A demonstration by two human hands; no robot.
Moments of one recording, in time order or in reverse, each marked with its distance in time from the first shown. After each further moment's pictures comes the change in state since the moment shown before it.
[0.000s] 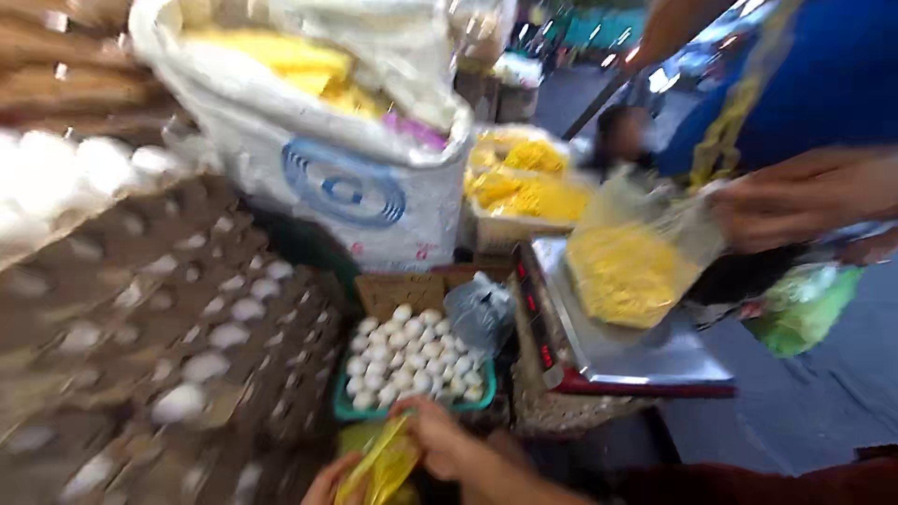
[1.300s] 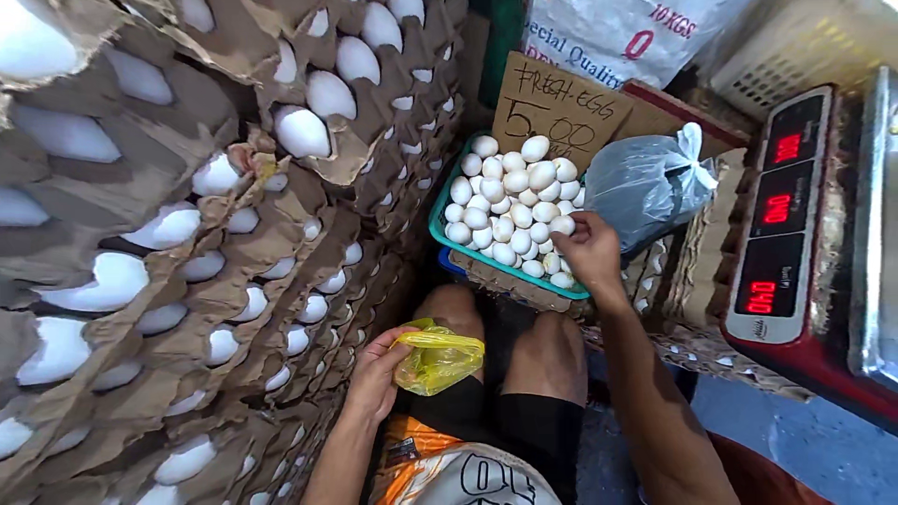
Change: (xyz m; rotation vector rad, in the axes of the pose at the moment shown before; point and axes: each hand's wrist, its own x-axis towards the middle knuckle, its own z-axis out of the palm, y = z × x) left_hand -0.060 -0.084 -0.030 -0.674 0.185 -0.641; right_hand 0.089 -0.028 -0.115 -1.053 0.435 -0.406
